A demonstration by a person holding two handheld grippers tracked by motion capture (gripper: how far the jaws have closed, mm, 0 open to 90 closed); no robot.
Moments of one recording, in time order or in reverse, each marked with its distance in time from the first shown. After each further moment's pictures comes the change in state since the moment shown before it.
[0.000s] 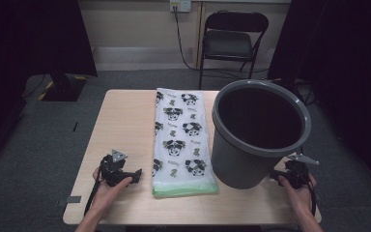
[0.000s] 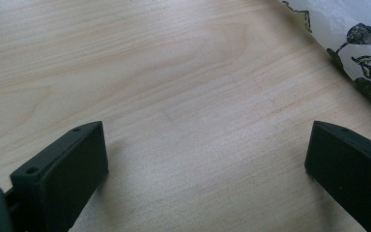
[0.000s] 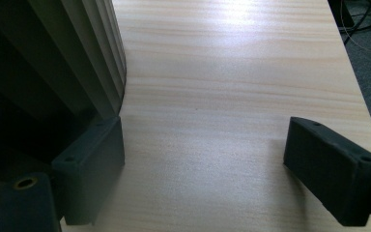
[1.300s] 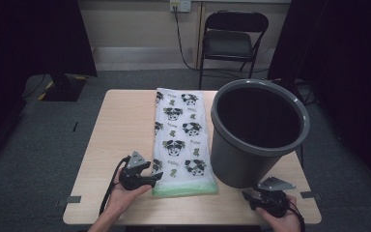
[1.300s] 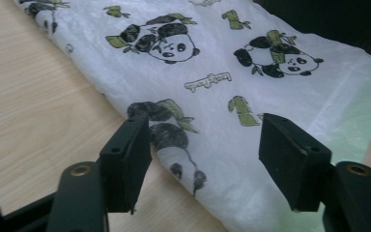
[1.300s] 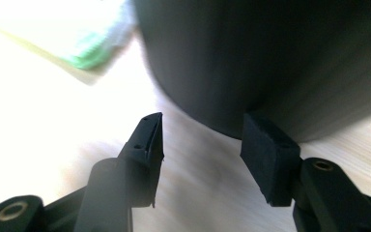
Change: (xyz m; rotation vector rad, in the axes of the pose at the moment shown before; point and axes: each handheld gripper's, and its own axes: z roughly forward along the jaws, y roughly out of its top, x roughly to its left) left arm -0.065 0.024 -0.021 -0.112 -0.292 0.166; right arm 0.106 -0.029 -0.078 0.010 0.339 -0.346
